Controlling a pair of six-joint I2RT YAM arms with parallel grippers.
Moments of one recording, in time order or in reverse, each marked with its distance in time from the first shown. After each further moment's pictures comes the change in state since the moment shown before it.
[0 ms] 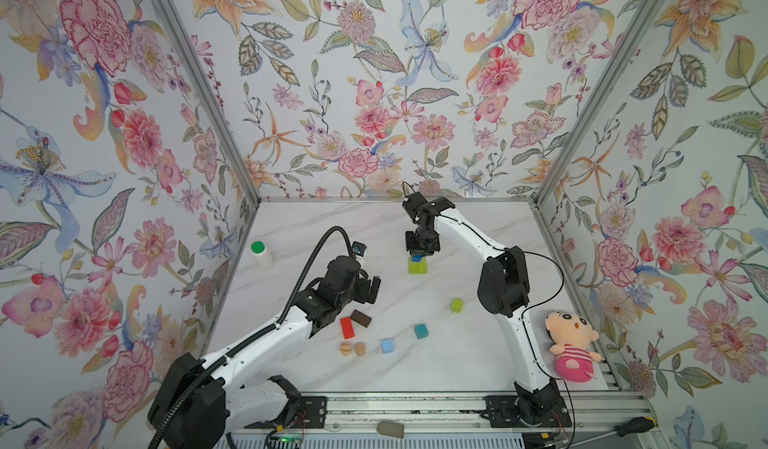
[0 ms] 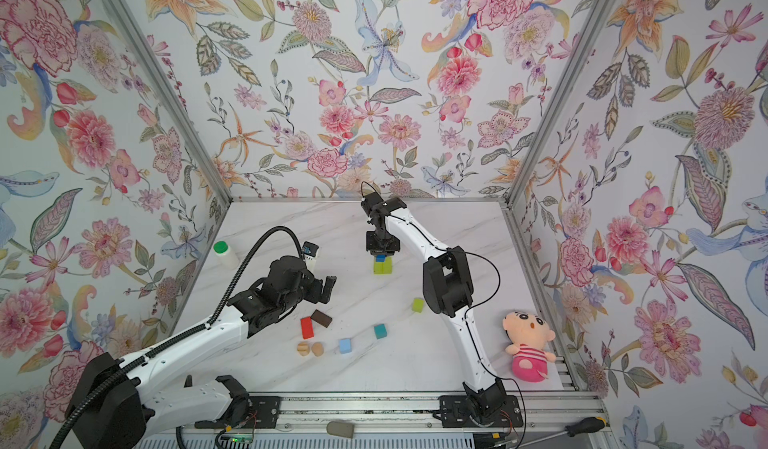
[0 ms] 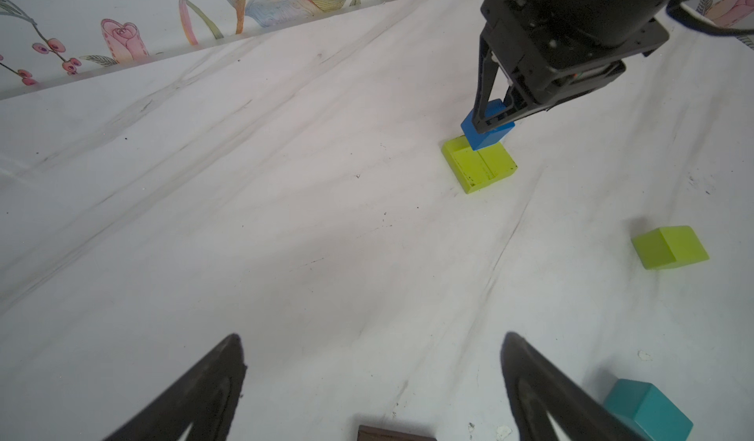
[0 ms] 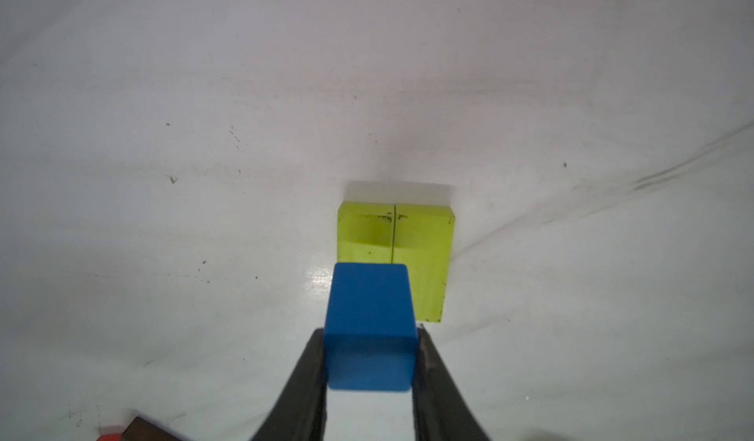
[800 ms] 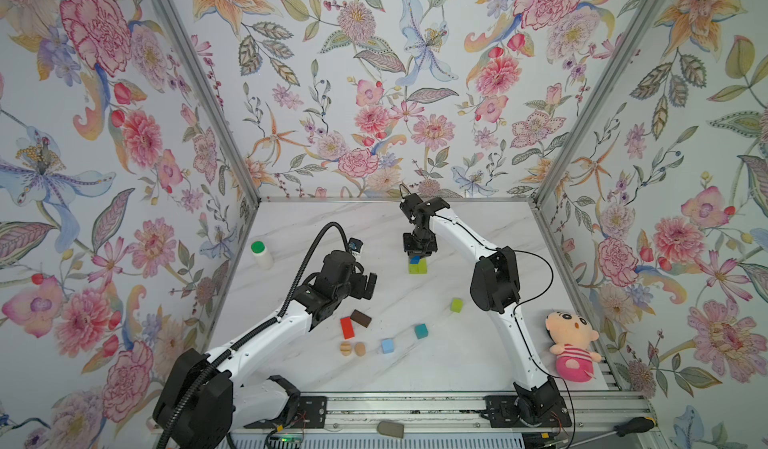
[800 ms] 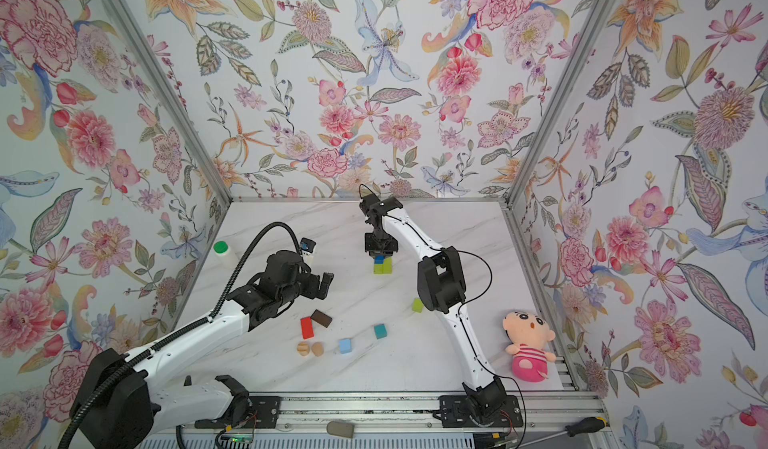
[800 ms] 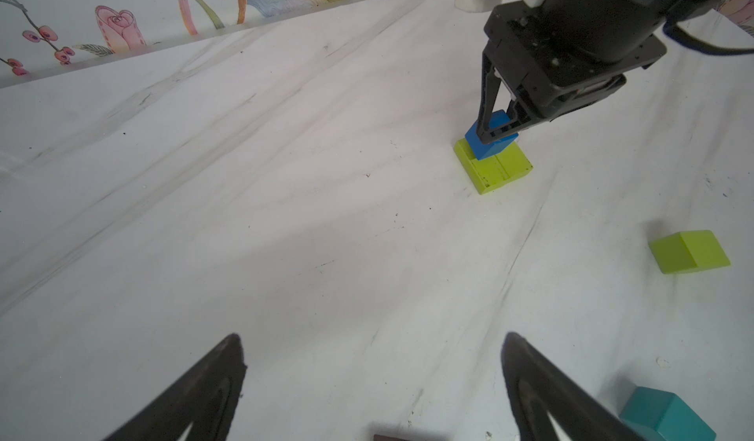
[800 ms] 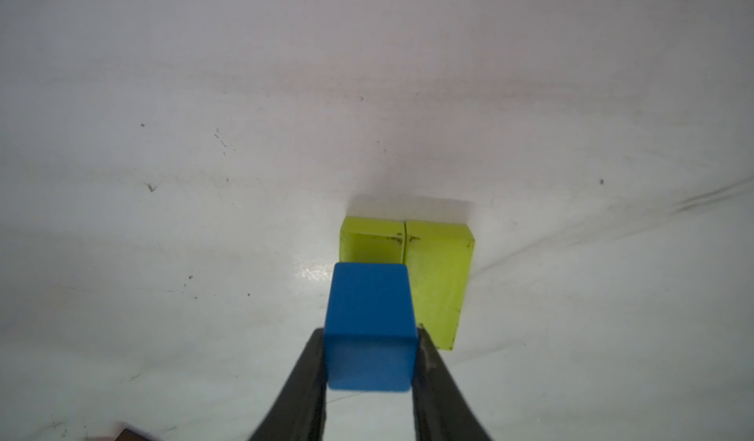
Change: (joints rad) left arm 0.063 0.029 0.013 0.005 0.062 0.026; right arm -0.001 0.087 0.106 -0.062 -0.019 -0.012
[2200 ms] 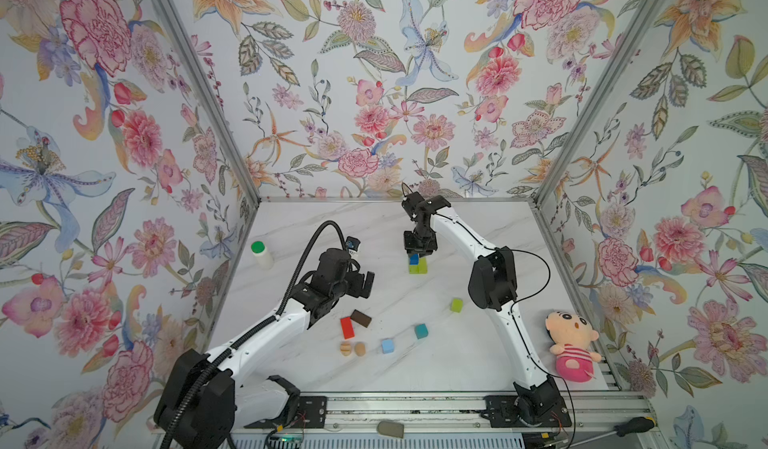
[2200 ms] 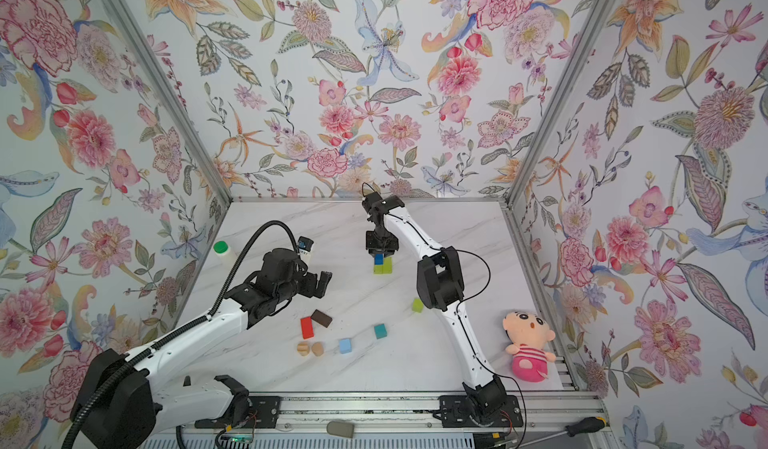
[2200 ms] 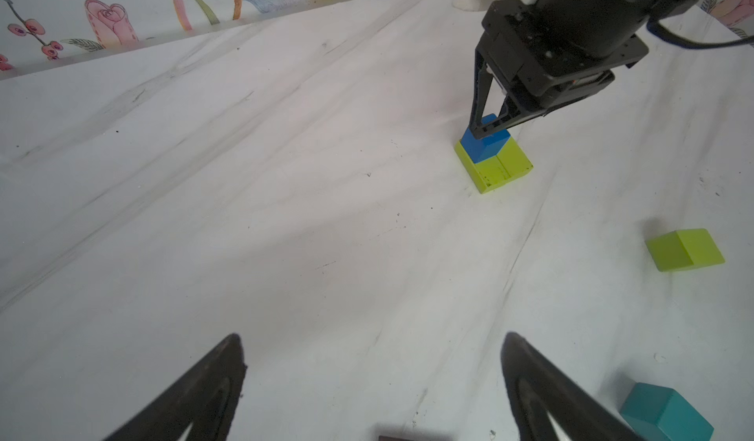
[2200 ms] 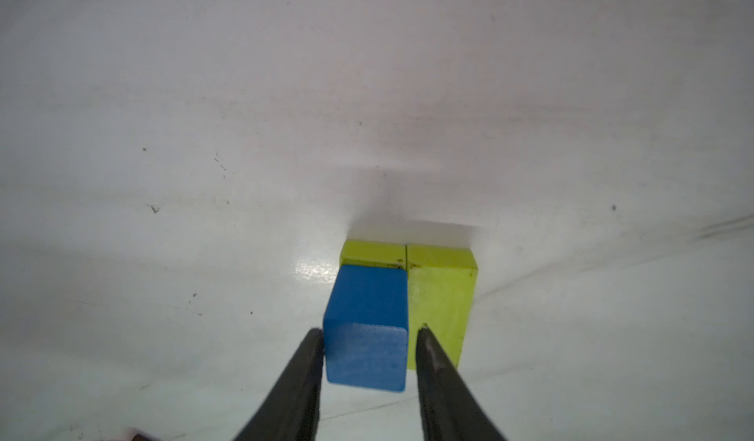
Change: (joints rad) left arm 0.043 0.003 0.000 0.002 0.053 0.018; right arm -0.019 0.055 0.078 -0.021 -0.038 -0.003
